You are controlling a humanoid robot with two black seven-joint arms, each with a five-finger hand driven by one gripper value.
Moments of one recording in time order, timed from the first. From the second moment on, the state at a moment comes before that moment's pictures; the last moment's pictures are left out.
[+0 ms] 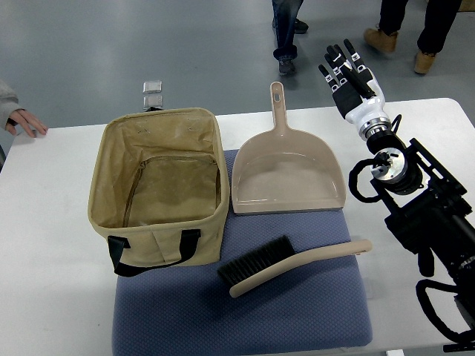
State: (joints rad) left arm 0.02 0.00 0.01 -0.21 -0.07 0.00 0.09; right arm 0.67 0.00 1.28 0.77 -0.31 0.11 0.25
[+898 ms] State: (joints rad) left arm 0.01 0.00 0.01 -0.22 -0.07 0.00 0.09; right arm 0.78 -0.30 0.81 0.93 -0.63 0.09 0.14
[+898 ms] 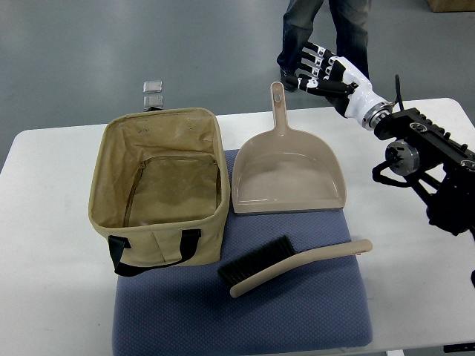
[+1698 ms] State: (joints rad) left arm 0.01 0.00 0.01 -0.26 -0.07 0.00 0.09; right arm 1.04 -0.97 0.19 1.70 -0.81 0.32 -0.02
